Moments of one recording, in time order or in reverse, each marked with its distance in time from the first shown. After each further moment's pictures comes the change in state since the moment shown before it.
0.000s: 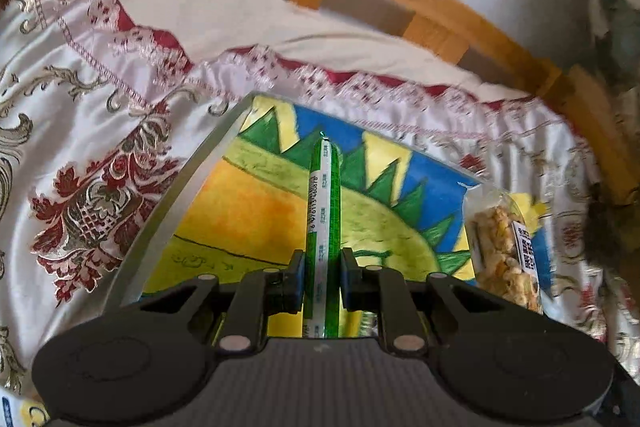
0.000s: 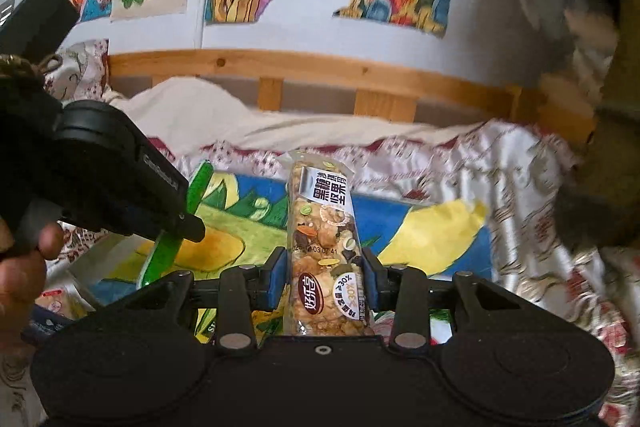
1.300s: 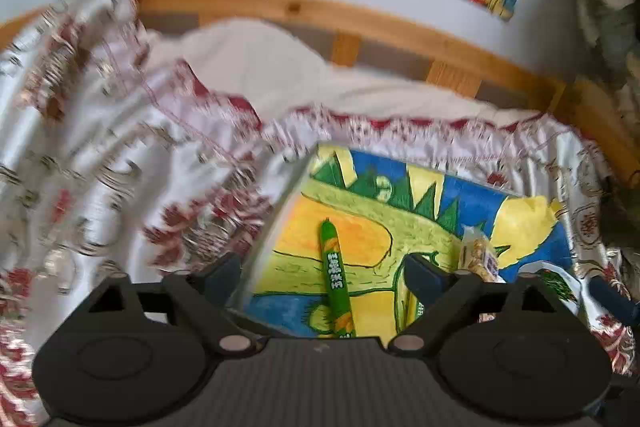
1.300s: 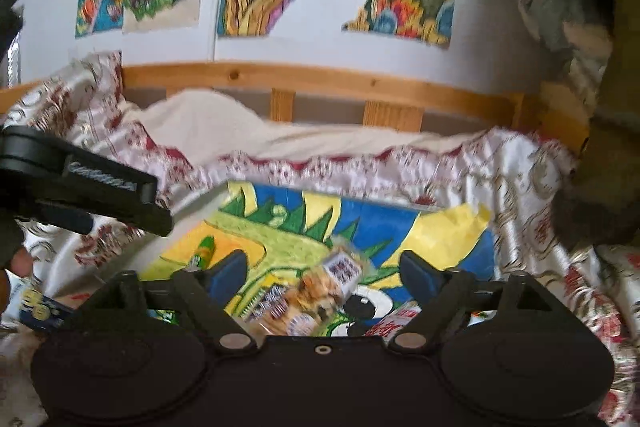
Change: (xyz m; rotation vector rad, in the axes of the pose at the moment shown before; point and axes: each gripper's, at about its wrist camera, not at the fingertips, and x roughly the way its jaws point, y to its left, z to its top) left arm -0.094 0.022 -0.027 0.095 -0.185 0.129; right arm -0.057 0.014 0.004 0.004 -0.091 -0.010
